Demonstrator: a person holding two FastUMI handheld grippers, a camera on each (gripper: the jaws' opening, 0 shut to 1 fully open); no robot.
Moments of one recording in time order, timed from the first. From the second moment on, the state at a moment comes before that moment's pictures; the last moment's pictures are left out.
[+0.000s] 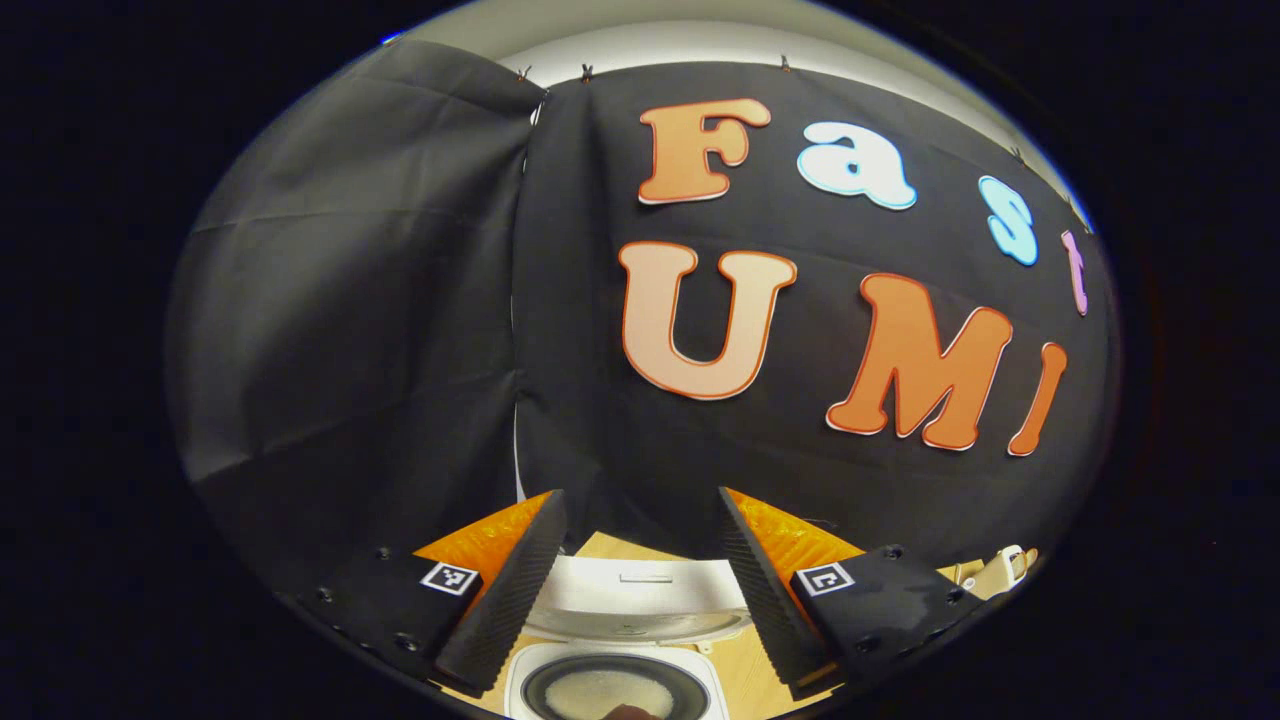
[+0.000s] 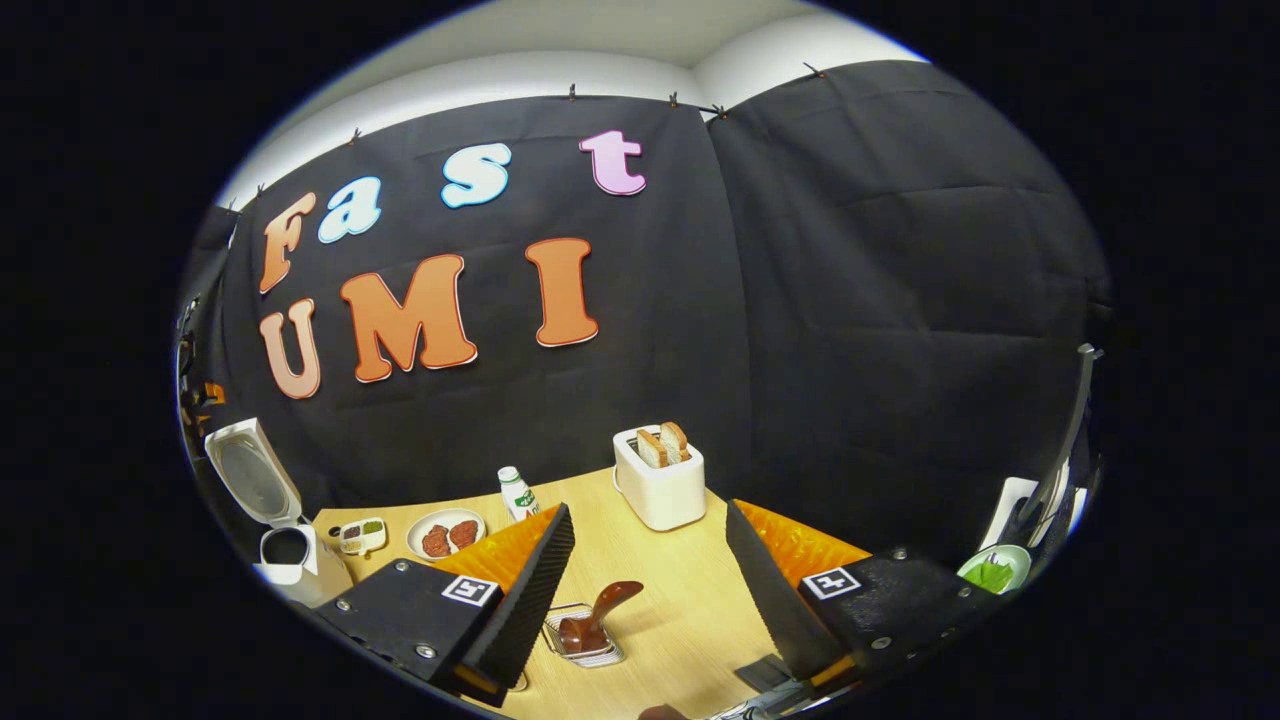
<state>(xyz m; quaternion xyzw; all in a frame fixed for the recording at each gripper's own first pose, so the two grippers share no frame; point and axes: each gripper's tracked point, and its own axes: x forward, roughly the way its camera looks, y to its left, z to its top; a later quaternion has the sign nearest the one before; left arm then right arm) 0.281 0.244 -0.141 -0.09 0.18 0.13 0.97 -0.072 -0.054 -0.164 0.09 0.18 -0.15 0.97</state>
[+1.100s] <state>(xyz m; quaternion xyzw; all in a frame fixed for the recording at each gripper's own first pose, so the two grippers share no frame) 0.154 0.197 -0.268 -0.09 0.43 0.11 0.89 -0.033 -0.006 -0.182 0.07 0.19 -0.02 0.98</state>
